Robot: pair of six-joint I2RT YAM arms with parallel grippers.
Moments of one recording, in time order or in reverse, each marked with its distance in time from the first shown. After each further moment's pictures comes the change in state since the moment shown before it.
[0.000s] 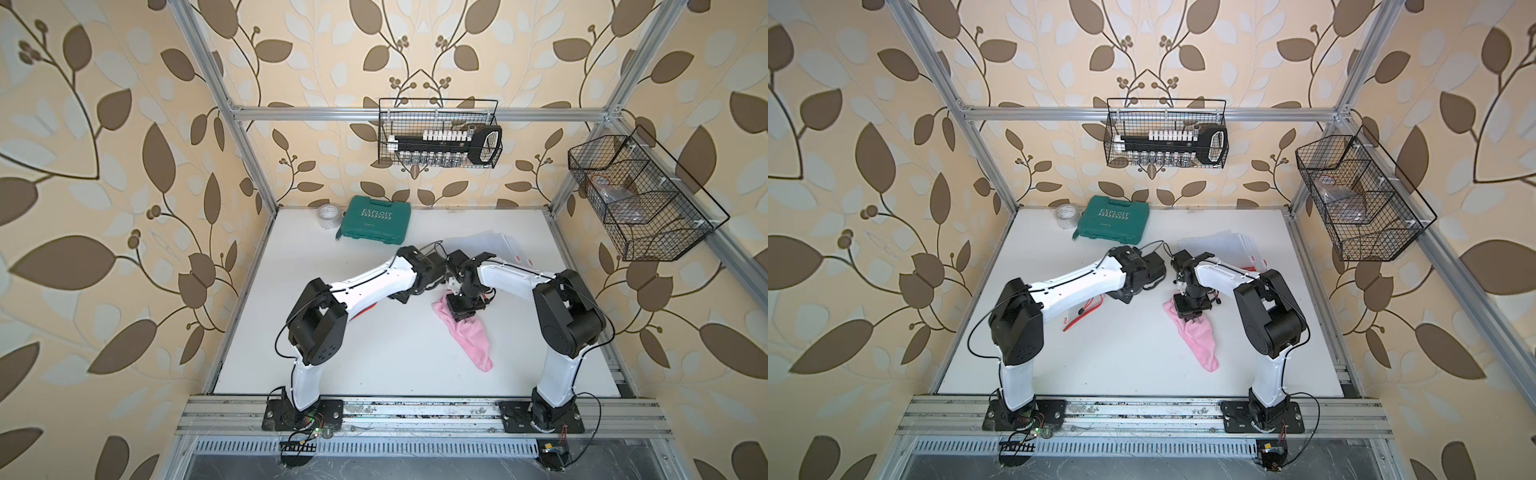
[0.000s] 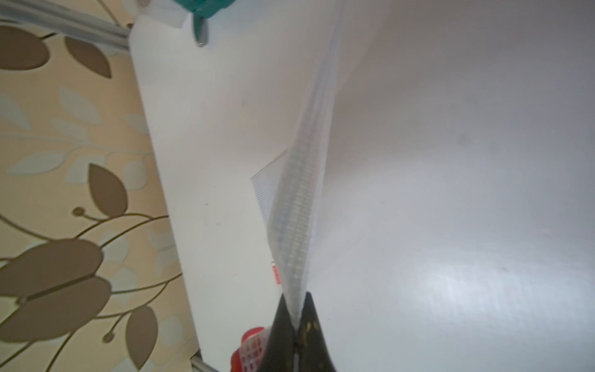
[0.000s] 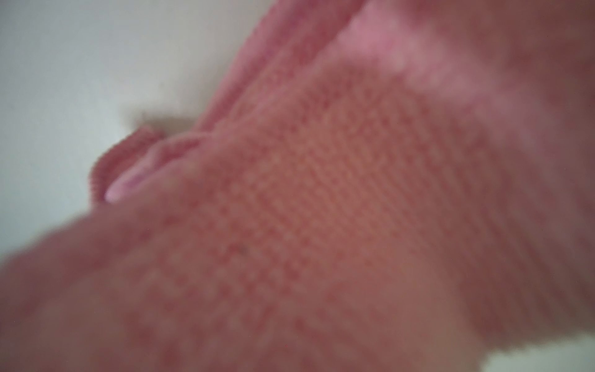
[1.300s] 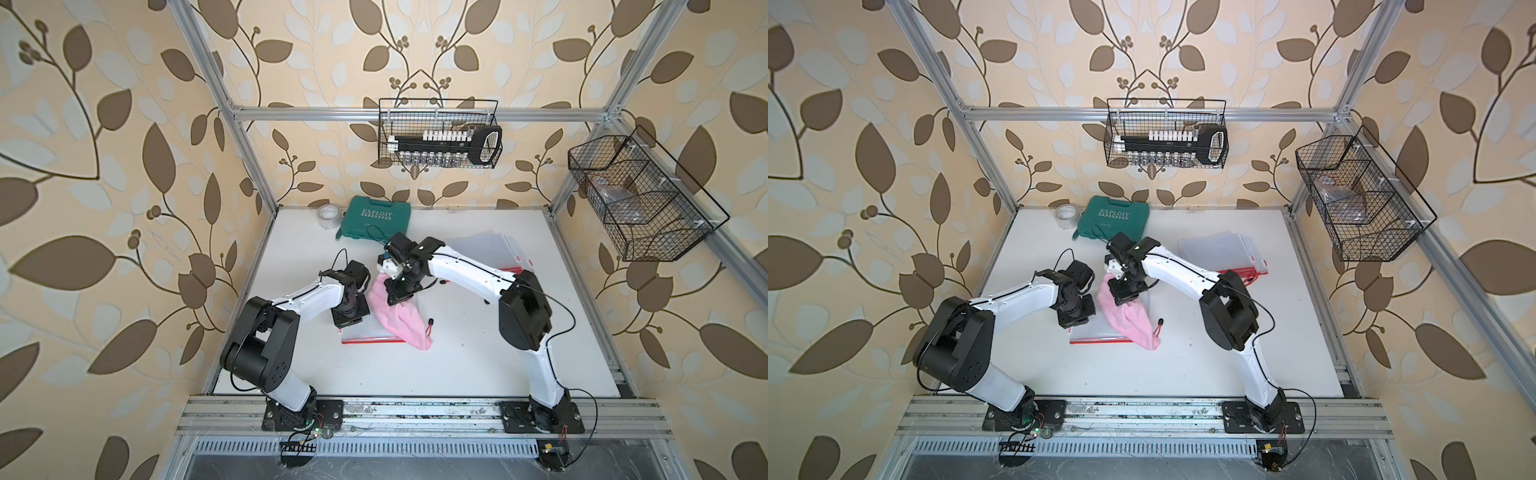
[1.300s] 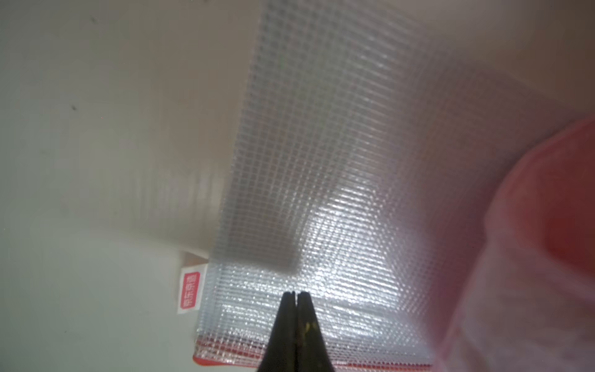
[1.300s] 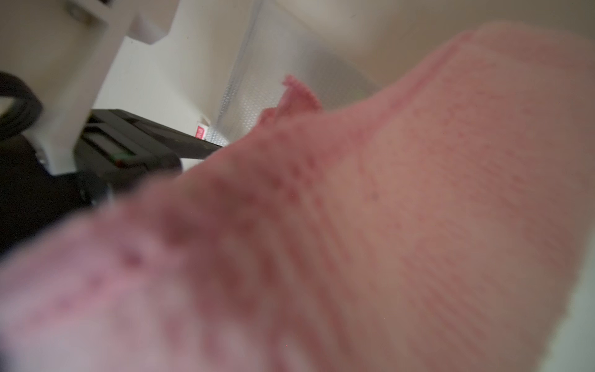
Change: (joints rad) left arm 0.501 -0.369 -0.740 0.506 0.628 -0.268; right arm 0.333 0.348 0.683 -0.050 -0.285 0.002
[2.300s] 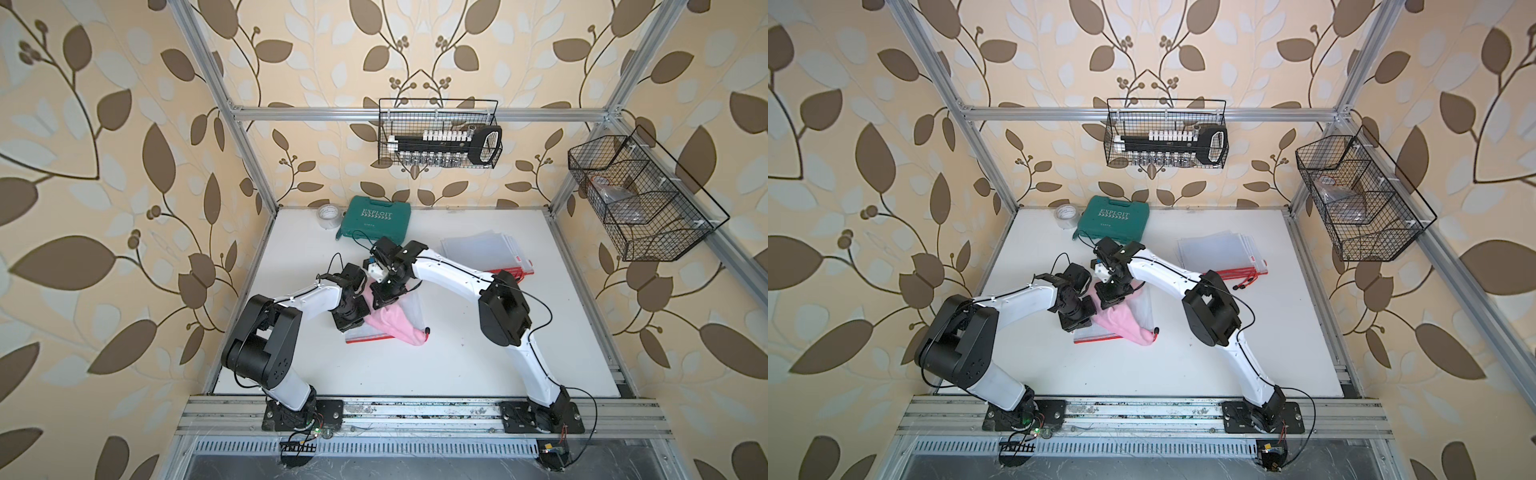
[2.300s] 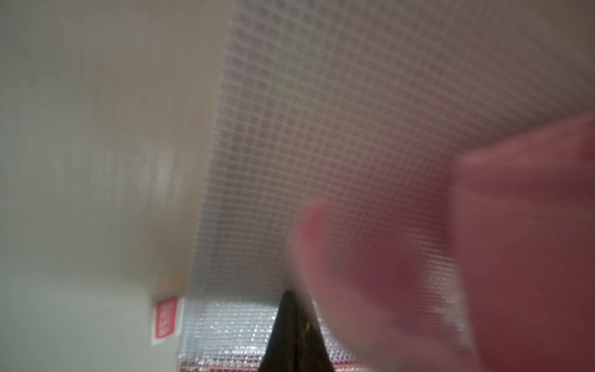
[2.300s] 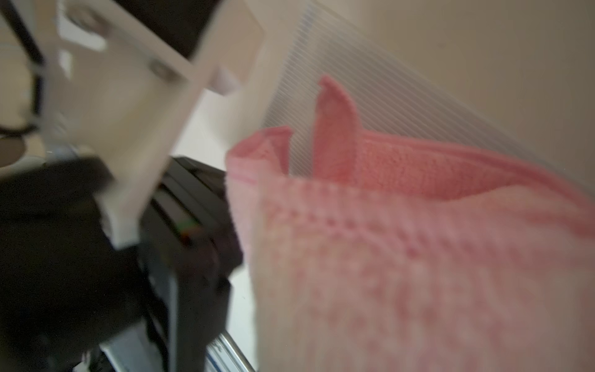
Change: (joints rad) left arm 0.026 0.001 -0.050 0.100 0.099 -0.060; right arm 0.019 0.151 0.162 0.036 -0.084 0.017
